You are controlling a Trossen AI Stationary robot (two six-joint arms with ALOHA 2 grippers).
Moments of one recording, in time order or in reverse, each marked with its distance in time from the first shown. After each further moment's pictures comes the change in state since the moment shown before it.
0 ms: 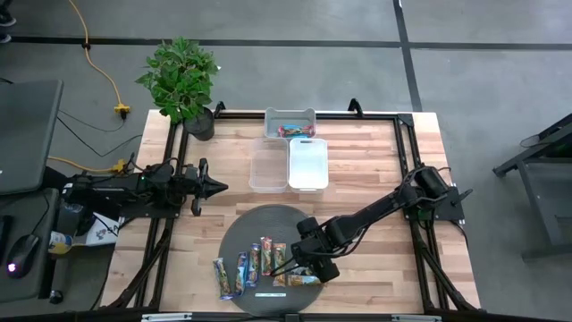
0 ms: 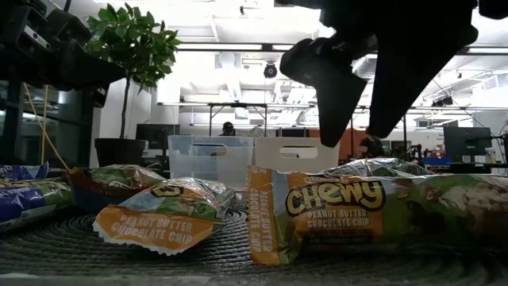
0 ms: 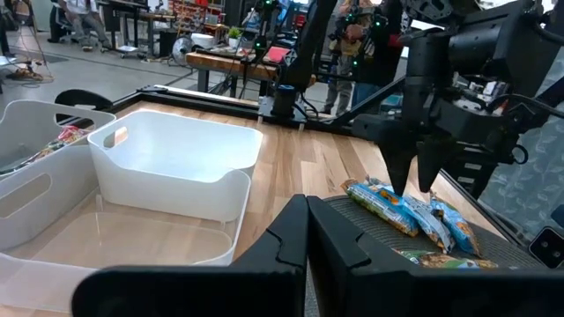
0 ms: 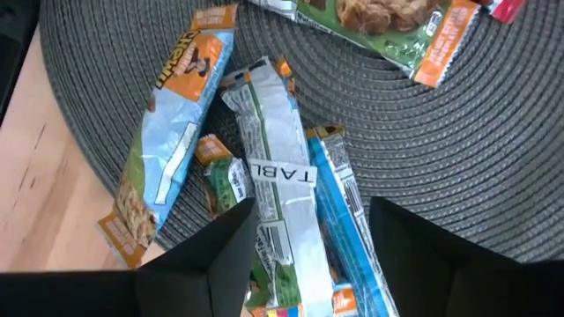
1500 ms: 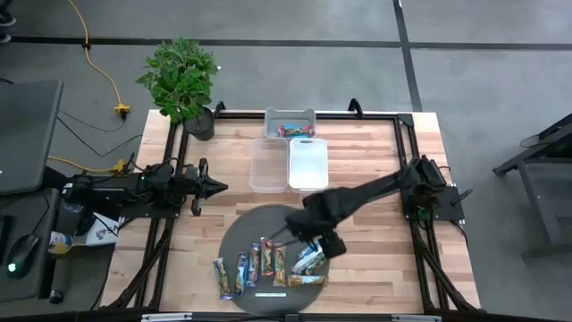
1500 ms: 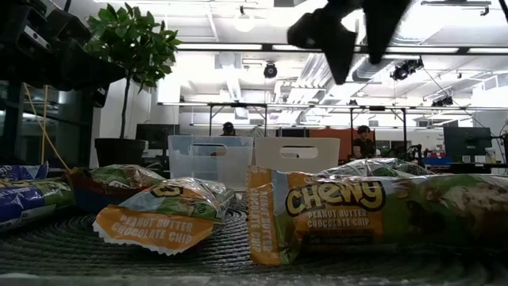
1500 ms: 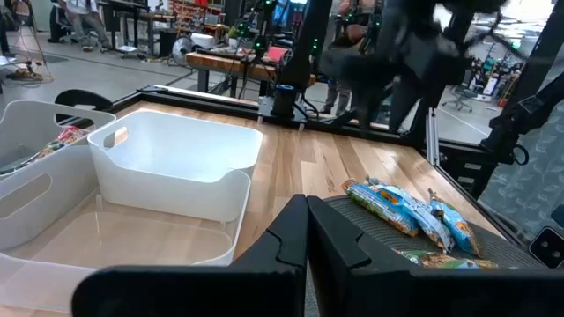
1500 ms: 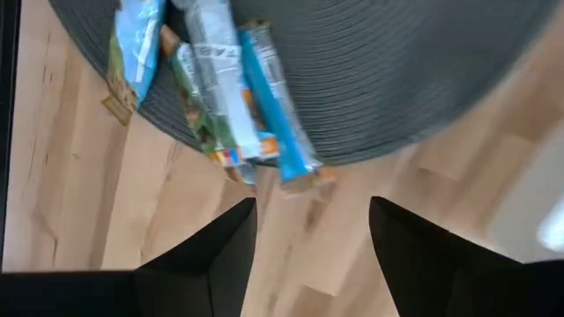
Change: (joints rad) left arm 0.000 0.000 0.000 0.000 0.000 0.000; right arm -0.135 -0.020 0.272 -0.536 -0.064 -0.091
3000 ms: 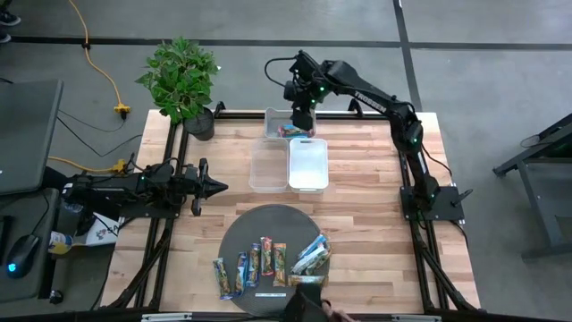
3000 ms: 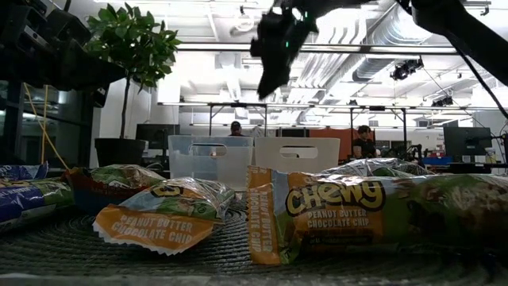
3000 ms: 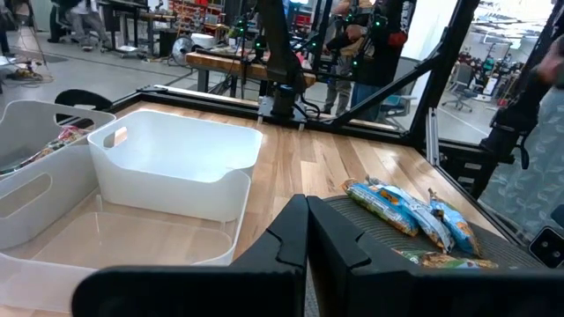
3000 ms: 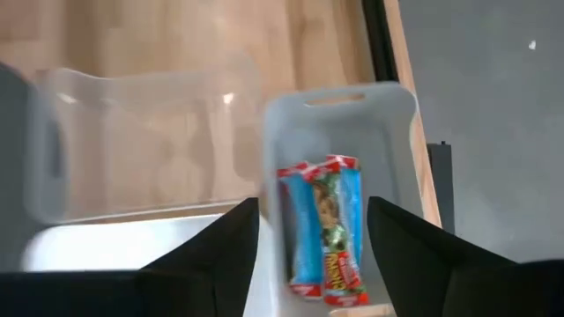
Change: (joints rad) left arm 0.000 0.000 0.000 0.000 0.000 0.000; right arm -0.872 0.197 0.558 0.081 -0.179 -0.362
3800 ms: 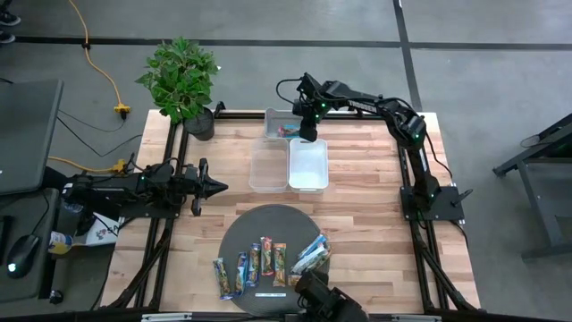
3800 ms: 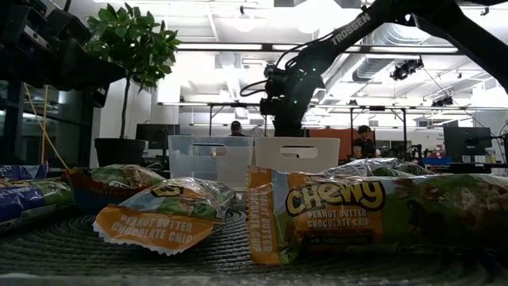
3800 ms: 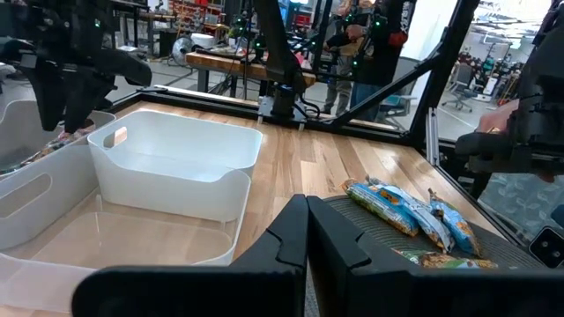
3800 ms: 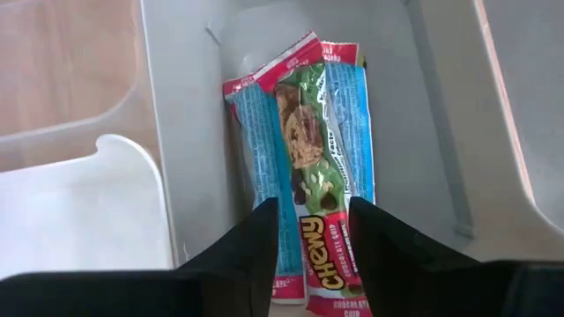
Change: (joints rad) left arm 0.000 0.000 0.000 0.000 0.000 0.000; right arm -0.108 0.002 -0.536 0.412 -0.037 -0.015
